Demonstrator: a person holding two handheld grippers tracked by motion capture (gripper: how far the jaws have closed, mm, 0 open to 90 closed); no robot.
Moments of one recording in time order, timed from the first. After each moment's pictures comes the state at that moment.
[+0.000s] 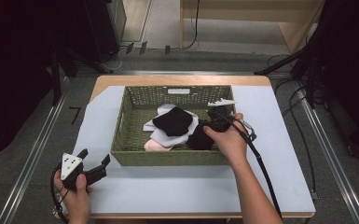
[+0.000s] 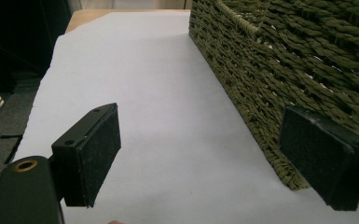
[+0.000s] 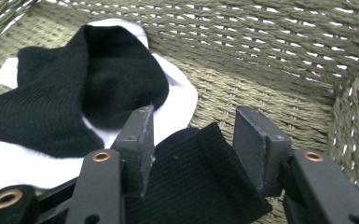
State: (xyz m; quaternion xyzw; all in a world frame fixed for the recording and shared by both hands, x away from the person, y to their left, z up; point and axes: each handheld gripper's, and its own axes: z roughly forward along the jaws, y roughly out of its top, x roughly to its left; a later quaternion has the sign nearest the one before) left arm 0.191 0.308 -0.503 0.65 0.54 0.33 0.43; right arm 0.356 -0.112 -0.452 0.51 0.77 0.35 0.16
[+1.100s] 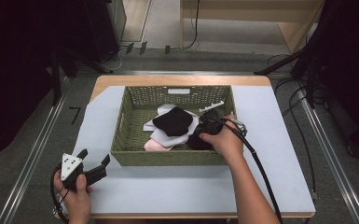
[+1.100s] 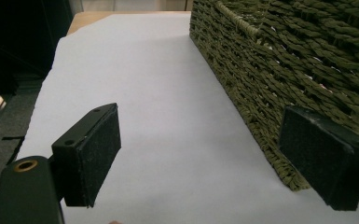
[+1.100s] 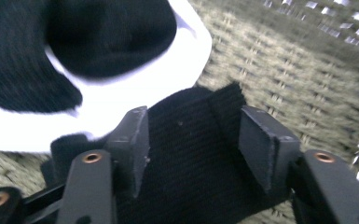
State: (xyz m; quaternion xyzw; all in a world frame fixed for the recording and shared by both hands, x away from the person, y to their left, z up) left arm 0.190 0.307 -0.503 0.64 0.54 0.33 0.43; right arm 0.364 -0.097 -0.475 0.48 0.83 0.25 0.14
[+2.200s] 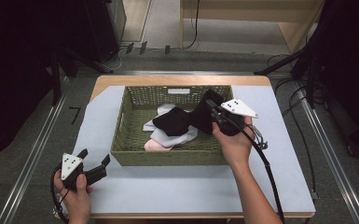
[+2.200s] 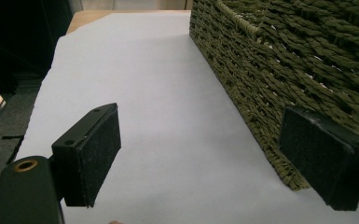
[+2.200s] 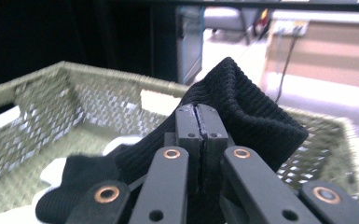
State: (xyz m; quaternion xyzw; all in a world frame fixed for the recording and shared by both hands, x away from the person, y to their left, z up) left arm 0.191 0.307 -0.503 0.65 0.54 0.33 0.43; right arm 0.324 -0.134 -0.422 0.42 0.66 0.55 0.29
